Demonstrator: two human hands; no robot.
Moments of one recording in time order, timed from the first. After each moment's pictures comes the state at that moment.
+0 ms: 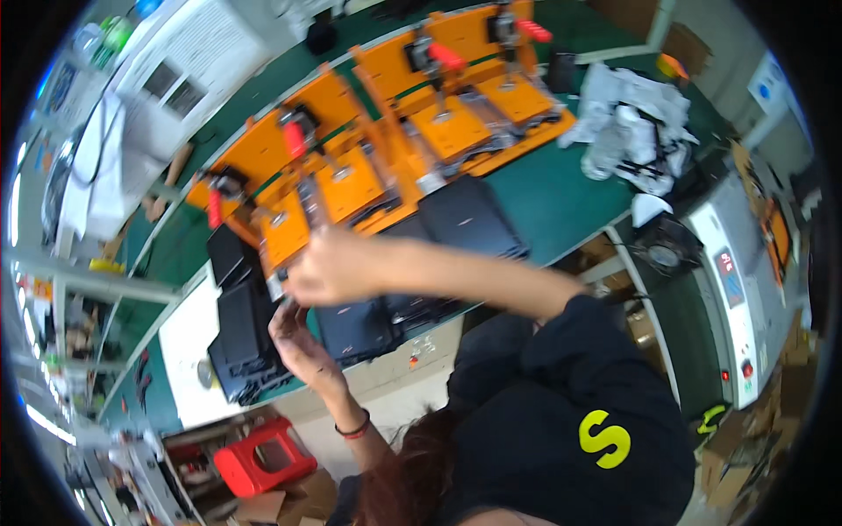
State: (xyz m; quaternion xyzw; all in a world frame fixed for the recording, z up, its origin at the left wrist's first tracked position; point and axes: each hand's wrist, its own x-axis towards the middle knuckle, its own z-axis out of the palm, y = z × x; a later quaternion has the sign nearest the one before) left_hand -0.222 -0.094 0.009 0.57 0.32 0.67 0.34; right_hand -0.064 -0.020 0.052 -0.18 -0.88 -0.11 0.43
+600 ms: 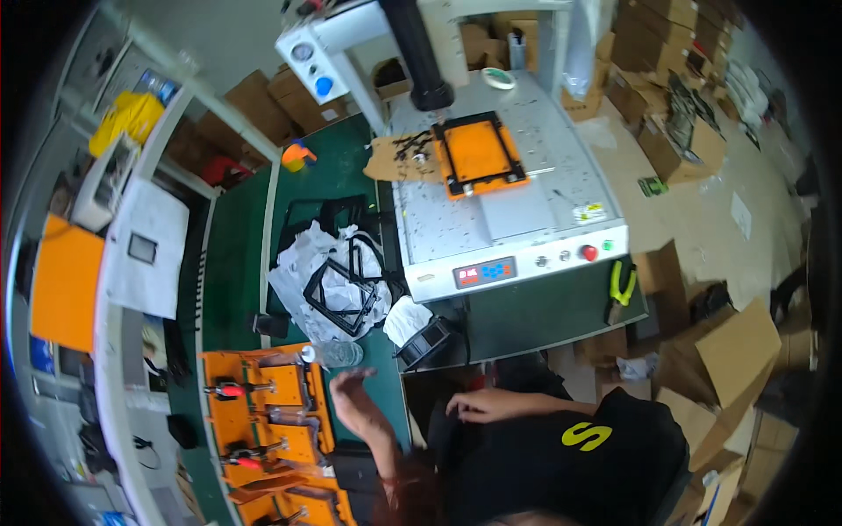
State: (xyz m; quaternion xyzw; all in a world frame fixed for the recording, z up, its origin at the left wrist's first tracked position) left_hand 0.193 -0.165 0.082 0.62 0.03 0.30 0.73; right_hand 0.178 -0.381 0.002 -0.67 -0.34 0.37 0.55
